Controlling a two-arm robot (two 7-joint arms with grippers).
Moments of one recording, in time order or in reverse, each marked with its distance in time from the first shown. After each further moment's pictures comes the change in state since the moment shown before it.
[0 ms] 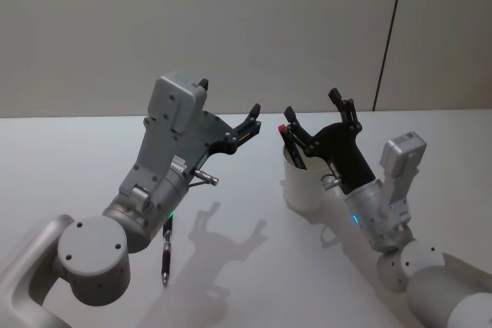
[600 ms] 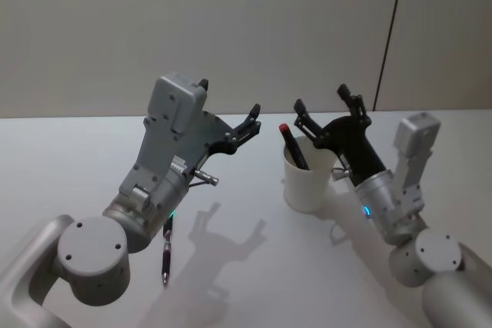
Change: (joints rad) left arm 0.000 0.000 0.000 0.000 0.000 0.000 0.000; right arm -0.207 0.054 0.017 -0.458 -0.052 0.360 -0.076
